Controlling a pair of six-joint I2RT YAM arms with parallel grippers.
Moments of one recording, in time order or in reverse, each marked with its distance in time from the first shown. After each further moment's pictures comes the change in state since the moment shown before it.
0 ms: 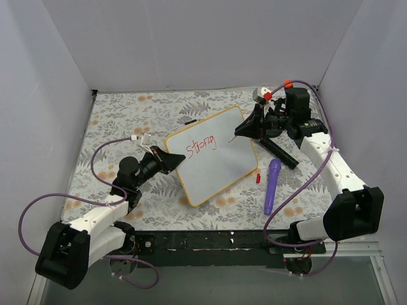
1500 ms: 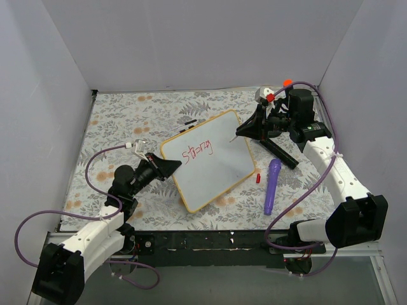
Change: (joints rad) left arm 0.000 -0.191 -0.079 -0.101 -0.017 -0.035; right arm 0.000 -0.057 -0.023 0.012 0.021 0.013
